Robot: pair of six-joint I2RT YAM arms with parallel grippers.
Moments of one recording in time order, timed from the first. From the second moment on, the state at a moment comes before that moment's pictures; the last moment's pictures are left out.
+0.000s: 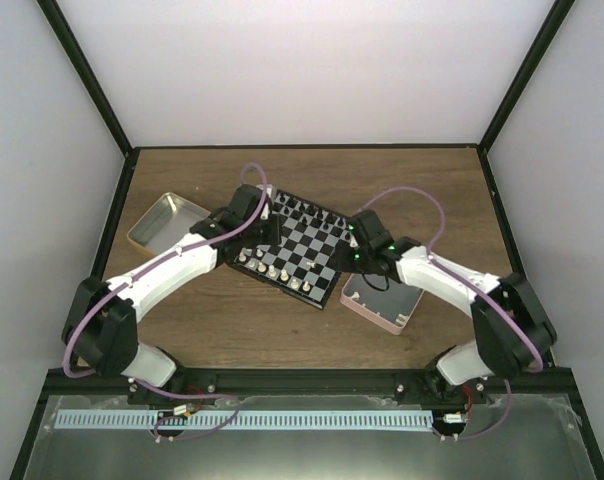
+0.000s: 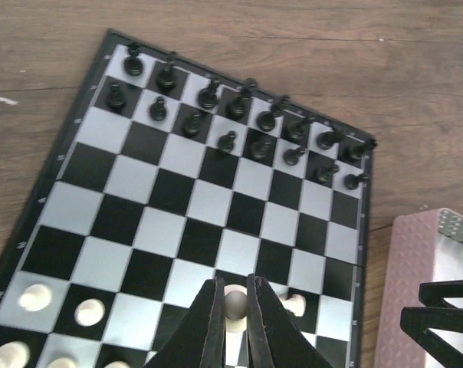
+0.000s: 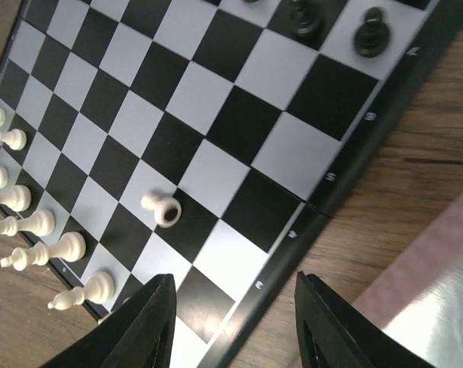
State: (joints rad) left arm -0.62 1.49 1.09 -0.36 -0.02 -0.49; right arm 0.58 1.40 0.83 -0.35 -0.10 0.60
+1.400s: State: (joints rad) left arm -0.54 1.36 0.98 -0.39 -0.05 -0.47; right arm 0.74 1.94 1.29 -0.45 0.09 0.33
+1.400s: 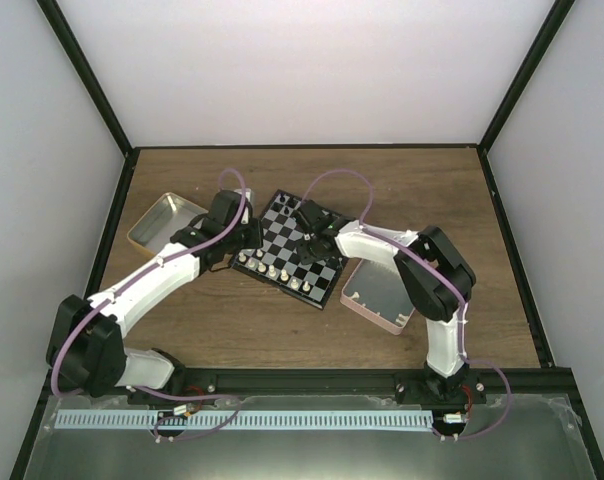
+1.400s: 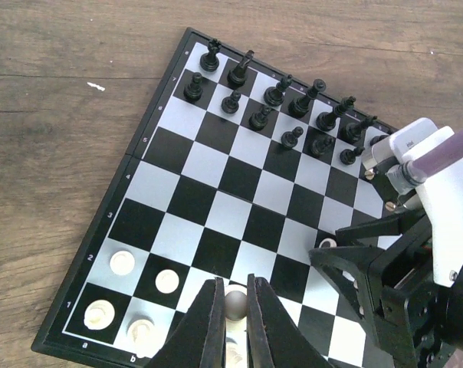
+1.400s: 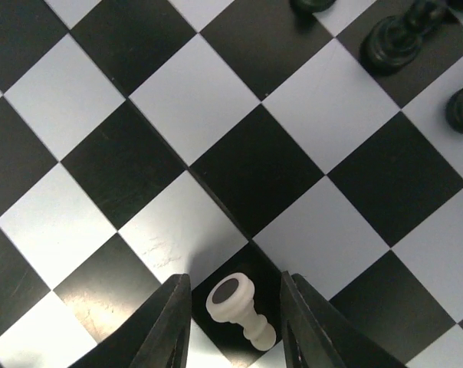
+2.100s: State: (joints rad) left arm -0.53 1.36 0.97 -0.38 -0.02 -0.47; right arm 0.75 1.95 1.30 -0.44 0.20 0.37
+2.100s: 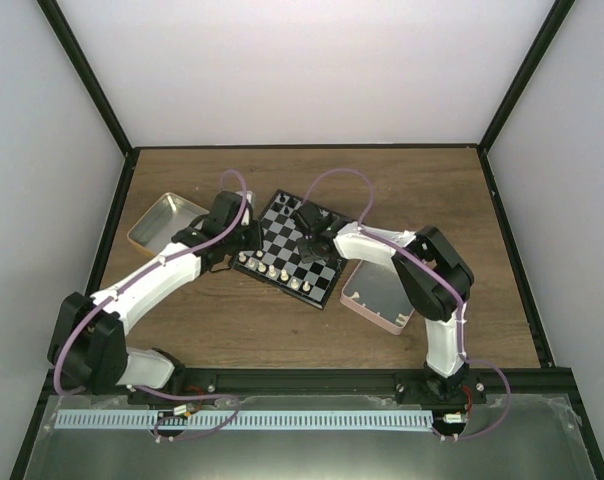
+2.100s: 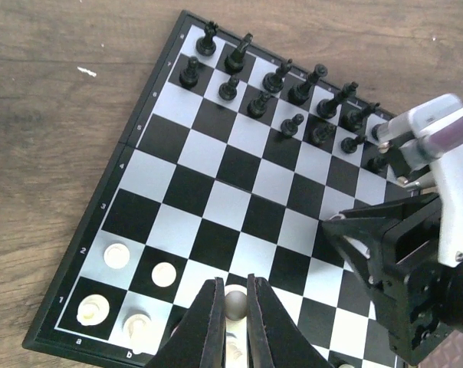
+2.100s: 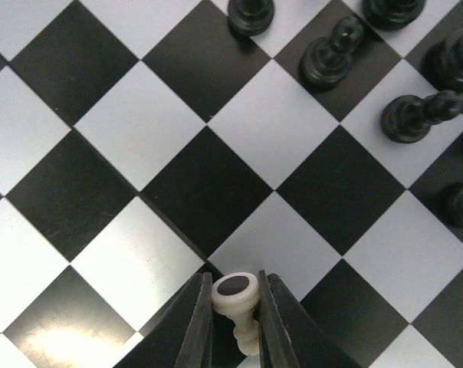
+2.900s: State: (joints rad) left arm -0.57 1.71 1.13 -0.47 0.00 -0.43; right arm 0.74 1.69 1.01 -0.23 0.19 0.54
